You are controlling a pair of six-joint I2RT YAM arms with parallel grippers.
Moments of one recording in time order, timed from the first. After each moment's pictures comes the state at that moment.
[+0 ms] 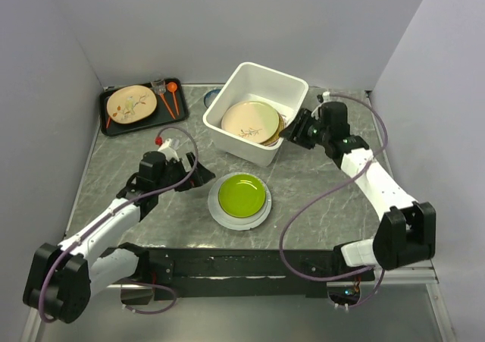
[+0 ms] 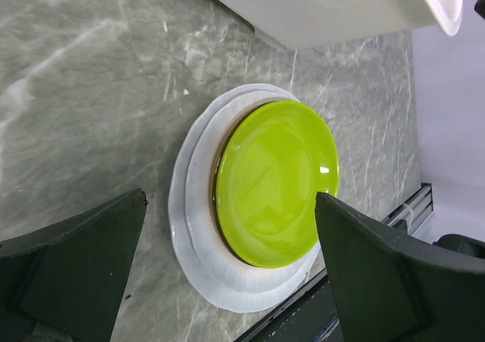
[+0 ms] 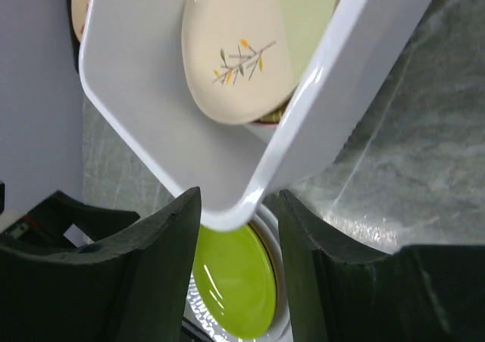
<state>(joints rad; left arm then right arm) -0.36 1.02 0.51 0.02 0.33 -0.69 0.22 1.35 1.06 -0.27 -0.32 0.64</state>
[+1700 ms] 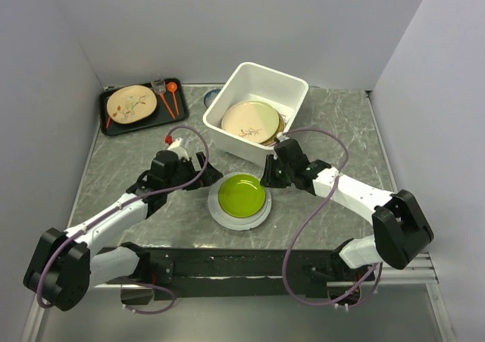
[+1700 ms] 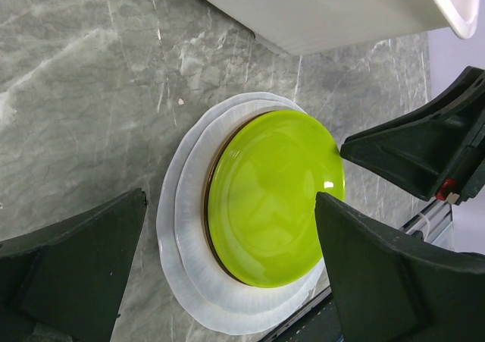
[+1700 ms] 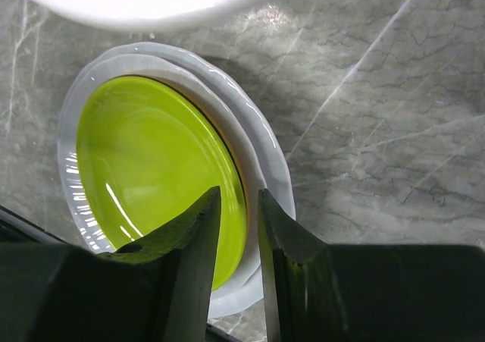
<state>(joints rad) -0.48 1.10 0.54 0.06 0.20 -0.71 0.61 1.39 0.83 -0.31 -0.06 0.60</state>
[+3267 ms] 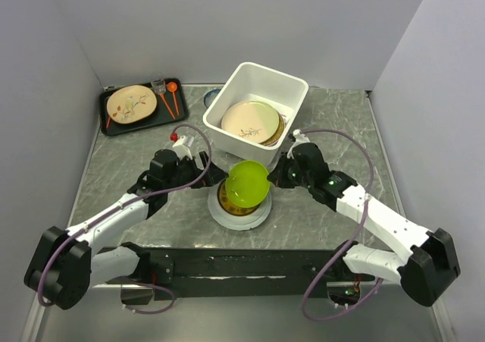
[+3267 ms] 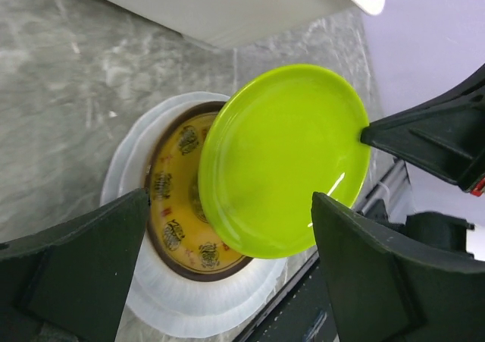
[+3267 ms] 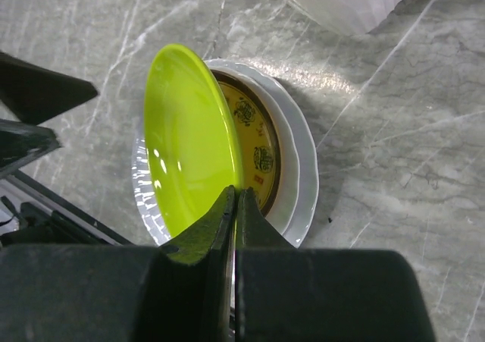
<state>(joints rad) -0.48 1.12 0.53 0.19 0.35 -0.70 0.62 1.09 0.77 -0.32 -0.04 0.62</state>
